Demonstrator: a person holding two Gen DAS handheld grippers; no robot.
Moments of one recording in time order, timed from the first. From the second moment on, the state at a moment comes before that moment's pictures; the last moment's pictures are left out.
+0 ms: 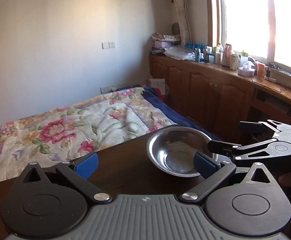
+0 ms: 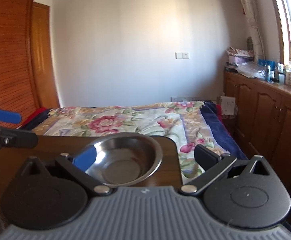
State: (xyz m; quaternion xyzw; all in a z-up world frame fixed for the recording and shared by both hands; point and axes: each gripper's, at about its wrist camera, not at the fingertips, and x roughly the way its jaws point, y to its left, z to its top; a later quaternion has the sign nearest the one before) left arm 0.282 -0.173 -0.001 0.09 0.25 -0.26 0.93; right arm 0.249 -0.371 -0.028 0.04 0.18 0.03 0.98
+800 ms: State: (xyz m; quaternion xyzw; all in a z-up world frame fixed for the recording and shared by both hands) left arm 0.347 -0.222 -0.043 0.13 0.35 -0.28 0.89; right arm 0.280 -0.366 -0.051 0.06 0.25 0.04 0.96
